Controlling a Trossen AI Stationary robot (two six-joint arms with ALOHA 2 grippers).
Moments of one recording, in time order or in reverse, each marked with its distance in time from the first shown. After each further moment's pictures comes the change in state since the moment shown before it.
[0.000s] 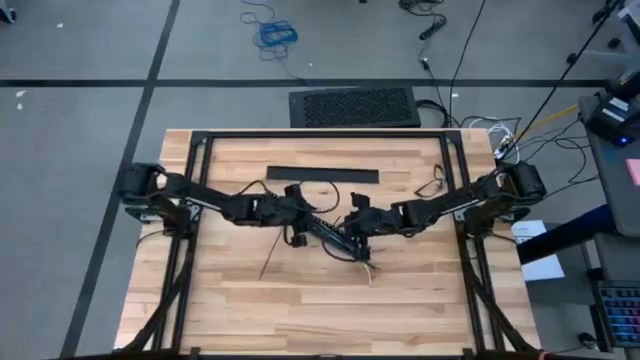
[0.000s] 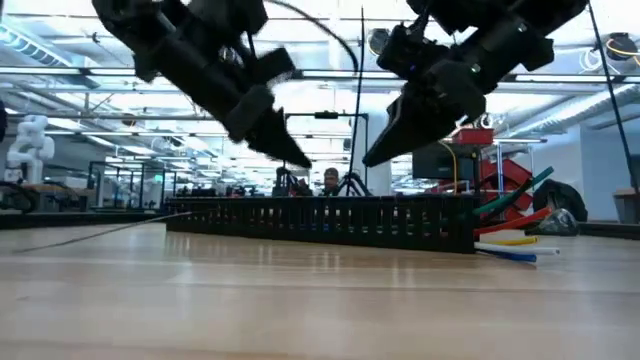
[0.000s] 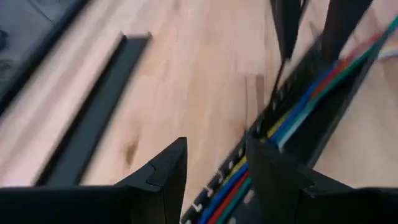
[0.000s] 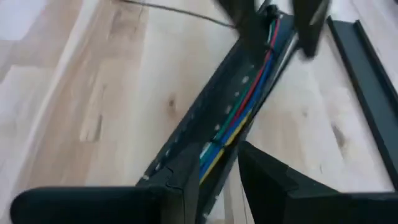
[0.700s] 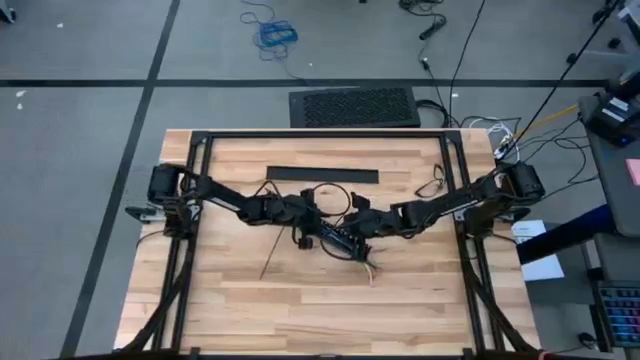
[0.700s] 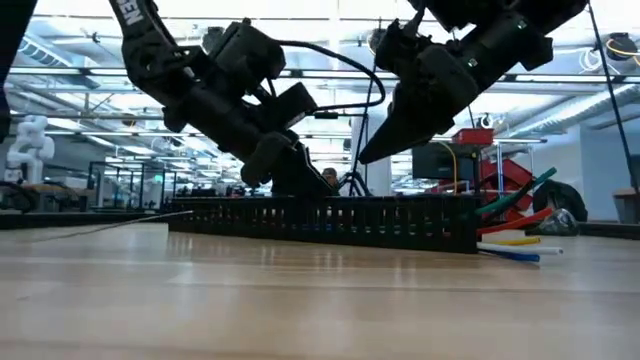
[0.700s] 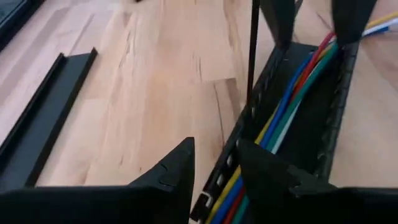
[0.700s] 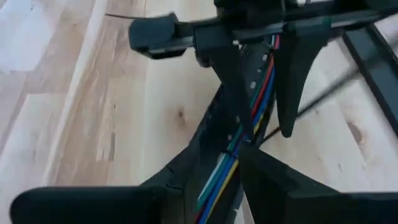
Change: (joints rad) left arm 0.069 0.204 0.002 0.300 0.194 0.115; right arm 0.008 0.017 0.002 0.027 -0.005 0.102
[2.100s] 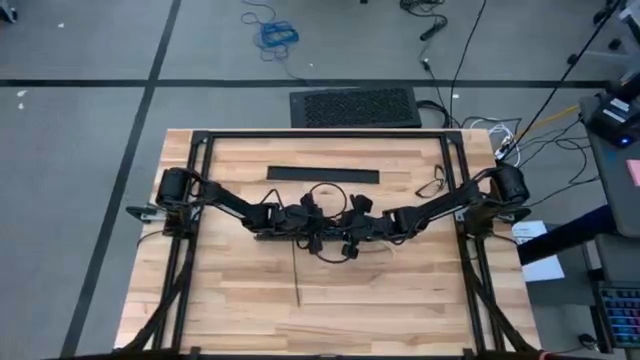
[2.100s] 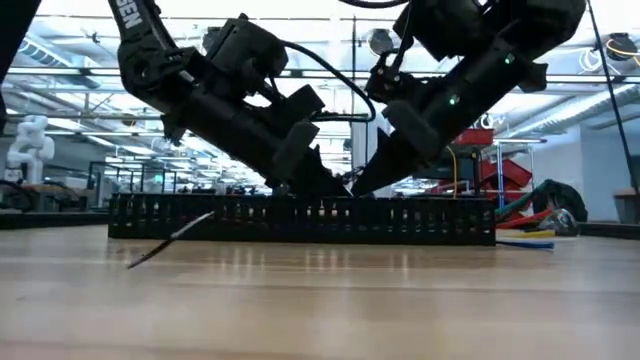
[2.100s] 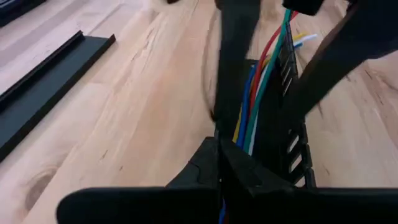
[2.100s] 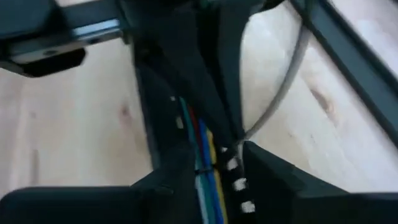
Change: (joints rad) left arm -0.071 0.154 0.018 0.088 -0.170 -0.292; right arm -0.002 0.123 0.000 0.062 0.212 0.097
